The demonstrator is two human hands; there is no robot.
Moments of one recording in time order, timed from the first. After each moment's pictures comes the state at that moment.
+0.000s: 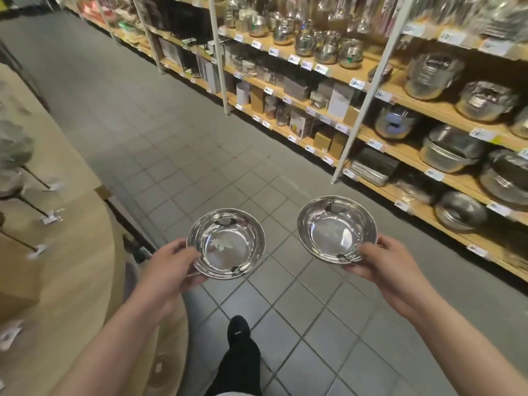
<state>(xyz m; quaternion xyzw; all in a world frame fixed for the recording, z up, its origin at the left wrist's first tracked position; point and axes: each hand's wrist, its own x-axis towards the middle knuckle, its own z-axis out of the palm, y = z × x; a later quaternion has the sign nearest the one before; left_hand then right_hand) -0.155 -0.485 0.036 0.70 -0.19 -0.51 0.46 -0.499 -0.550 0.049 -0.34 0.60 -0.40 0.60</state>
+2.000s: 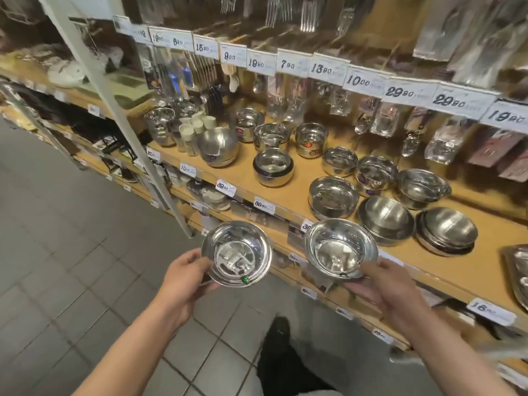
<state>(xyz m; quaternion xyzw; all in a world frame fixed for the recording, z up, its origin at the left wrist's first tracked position) 0.054 -1.692 0.027 0.67 -0.26 -0.57 0.40 -0.276 -1.660 0.039 -0.18 0.66 -0.46 0.57</state>
